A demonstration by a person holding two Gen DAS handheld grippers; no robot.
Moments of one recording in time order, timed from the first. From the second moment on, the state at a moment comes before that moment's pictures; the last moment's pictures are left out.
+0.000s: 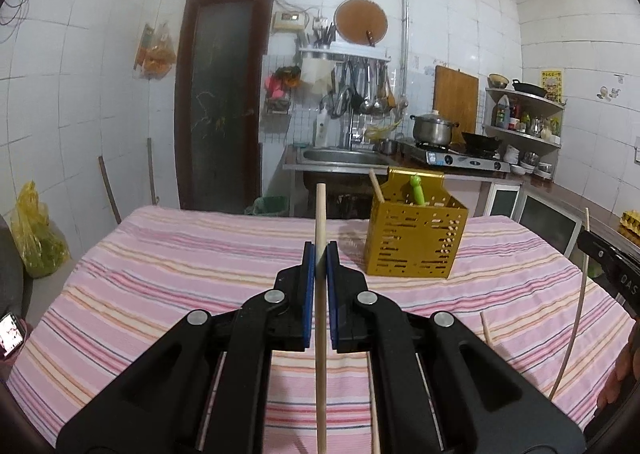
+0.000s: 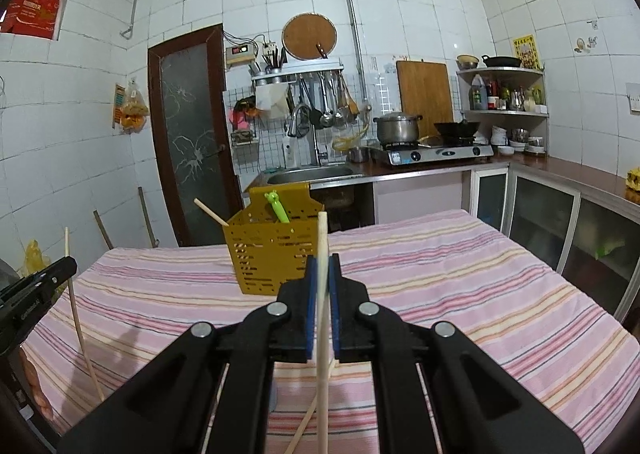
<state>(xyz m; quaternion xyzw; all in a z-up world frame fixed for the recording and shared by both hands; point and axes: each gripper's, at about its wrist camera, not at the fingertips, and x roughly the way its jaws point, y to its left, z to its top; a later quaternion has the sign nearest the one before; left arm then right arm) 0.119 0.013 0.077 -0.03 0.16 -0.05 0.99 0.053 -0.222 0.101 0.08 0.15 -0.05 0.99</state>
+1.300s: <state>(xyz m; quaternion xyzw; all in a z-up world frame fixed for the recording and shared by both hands) 0.317 -0.087 0.213 -0.06 0.01 -0.13 0.99 0.251 -0.245 0.214 0.08 0.02 -0.03 1.00</state>
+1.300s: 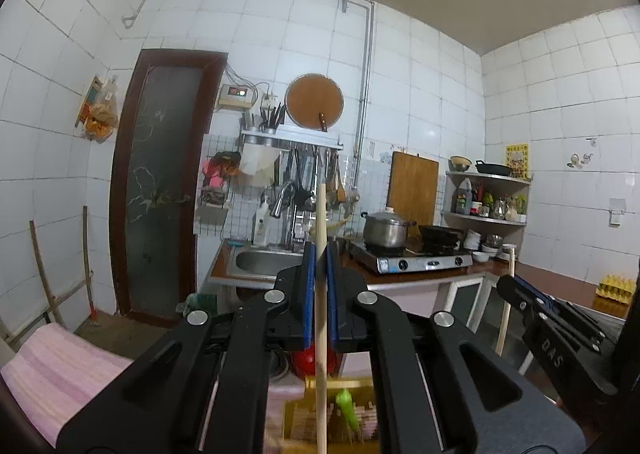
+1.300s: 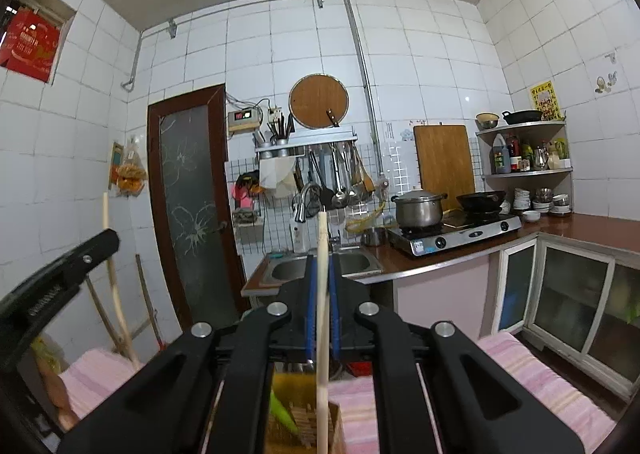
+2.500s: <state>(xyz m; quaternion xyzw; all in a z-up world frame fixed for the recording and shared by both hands) 0.263 -0.012 0.136 -0.04 0.16 -0.05 0.98 0.205 -0.255 0.141 0.05 0.20 -0.10 0.97</state>
